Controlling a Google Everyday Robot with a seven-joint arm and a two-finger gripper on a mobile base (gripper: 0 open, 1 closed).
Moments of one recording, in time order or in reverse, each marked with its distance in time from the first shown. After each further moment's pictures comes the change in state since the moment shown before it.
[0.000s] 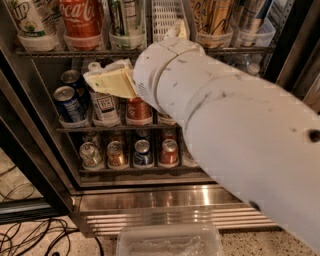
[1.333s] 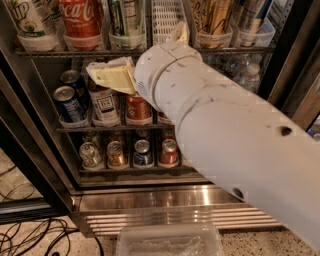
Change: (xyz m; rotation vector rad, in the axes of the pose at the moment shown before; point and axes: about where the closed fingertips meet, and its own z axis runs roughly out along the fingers) arm 0.006 -0.011 0.016 0.056 -0.054 0.051
